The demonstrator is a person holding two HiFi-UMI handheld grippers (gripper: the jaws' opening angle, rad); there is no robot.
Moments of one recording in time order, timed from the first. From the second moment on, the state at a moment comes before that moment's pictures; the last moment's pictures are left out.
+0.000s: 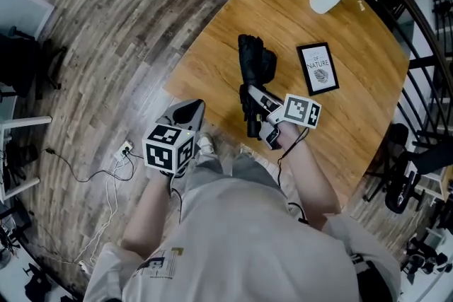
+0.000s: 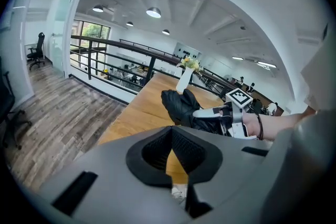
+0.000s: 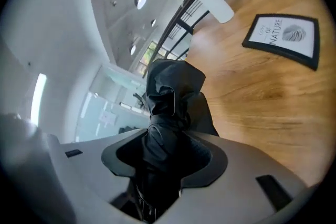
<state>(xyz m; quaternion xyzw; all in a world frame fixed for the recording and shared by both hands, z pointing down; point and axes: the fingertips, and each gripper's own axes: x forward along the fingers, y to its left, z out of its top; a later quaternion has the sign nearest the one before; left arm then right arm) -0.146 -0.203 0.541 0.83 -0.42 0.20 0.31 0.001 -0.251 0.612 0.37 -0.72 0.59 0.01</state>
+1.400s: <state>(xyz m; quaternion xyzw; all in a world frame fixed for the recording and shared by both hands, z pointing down) -0.161 -0.177 0.161 0.82 -0.54 0.01 -0.19 0.076 -0.150 0.100 0.54 -0.80 -0.20 -0.20</state>
